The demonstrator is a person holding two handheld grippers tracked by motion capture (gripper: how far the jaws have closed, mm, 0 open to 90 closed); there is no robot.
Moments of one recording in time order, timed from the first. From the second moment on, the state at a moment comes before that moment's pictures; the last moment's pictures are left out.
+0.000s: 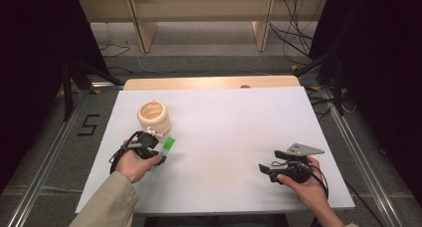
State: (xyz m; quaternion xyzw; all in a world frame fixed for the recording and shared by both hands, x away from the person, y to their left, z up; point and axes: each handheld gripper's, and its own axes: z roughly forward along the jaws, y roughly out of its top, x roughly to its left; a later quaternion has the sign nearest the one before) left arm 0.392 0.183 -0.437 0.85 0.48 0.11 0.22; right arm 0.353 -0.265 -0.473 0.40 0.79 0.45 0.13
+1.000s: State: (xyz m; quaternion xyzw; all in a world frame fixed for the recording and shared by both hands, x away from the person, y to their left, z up) left arm 0.390 0.192 -0.429 0.81 0.48 0.16 0.29; right arm 0.353 -0.264 -0.473 0.40 0.79 0.45 0.13
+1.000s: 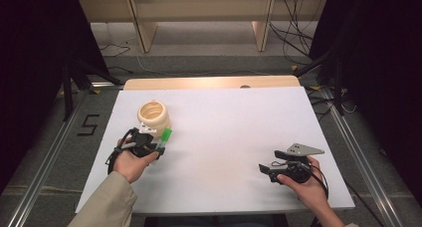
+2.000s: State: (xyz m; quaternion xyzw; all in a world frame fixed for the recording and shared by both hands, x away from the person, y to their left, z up) left arm 0.390 0.202 -0.421 0.78 0.49 0.20 0.34; right arm 0.353 -0.264 -0.473 0.40 0.79 0.45 0.13
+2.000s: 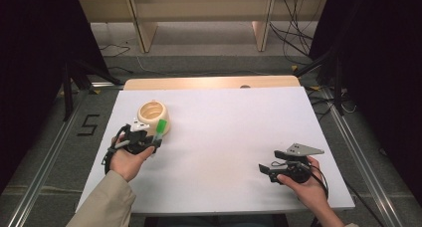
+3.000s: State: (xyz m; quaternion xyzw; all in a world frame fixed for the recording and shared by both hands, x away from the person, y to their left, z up) left arm 0.401 0.204 -0.402 0.75 0.49 0.25 0.38; right arm 0.354 -0.264 -0.473 0.40 0.79 0.45 0.13
